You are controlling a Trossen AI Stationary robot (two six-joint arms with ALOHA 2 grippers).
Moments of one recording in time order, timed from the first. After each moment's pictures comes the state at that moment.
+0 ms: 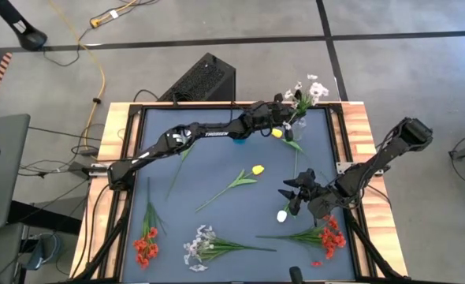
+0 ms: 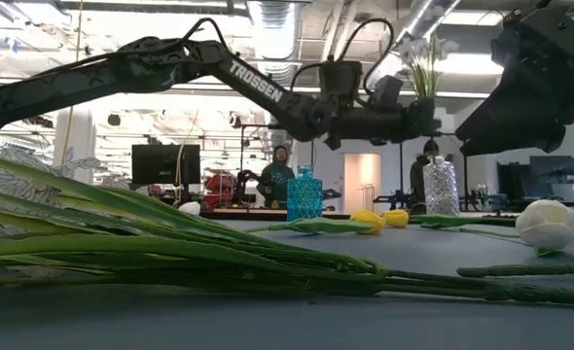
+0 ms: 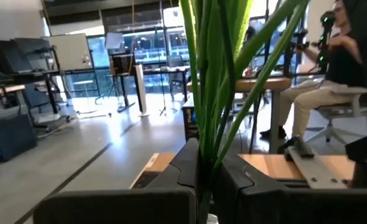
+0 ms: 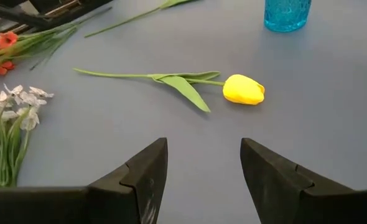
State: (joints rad) left arm 0.34 2.67 2.24 0.58 0.15 0.09; right arm 0.61 1.15 0.45 -0.12 0.84 0.98
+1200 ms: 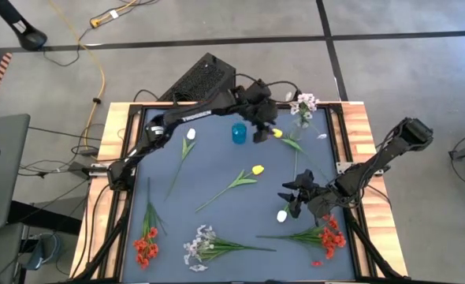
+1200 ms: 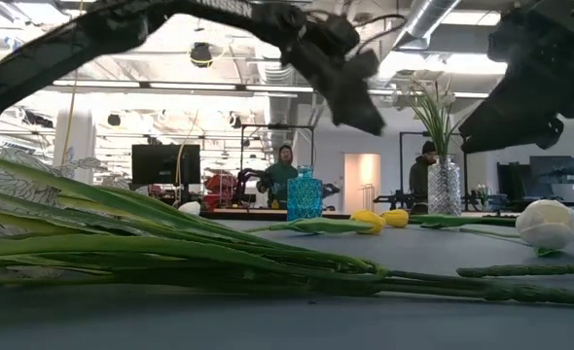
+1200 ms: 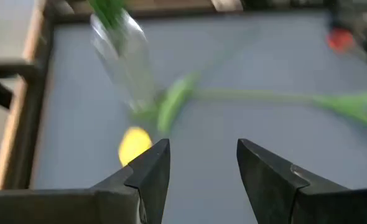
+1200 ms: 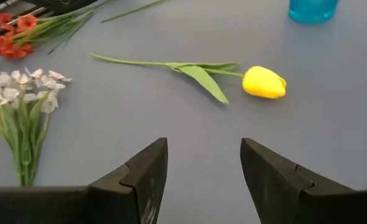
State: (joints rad) left arm 0.38 2.35 2.35 -0.82 0.36 0.35; right arm 0.60 1.14 0.48 -0.11 0.75 0.92
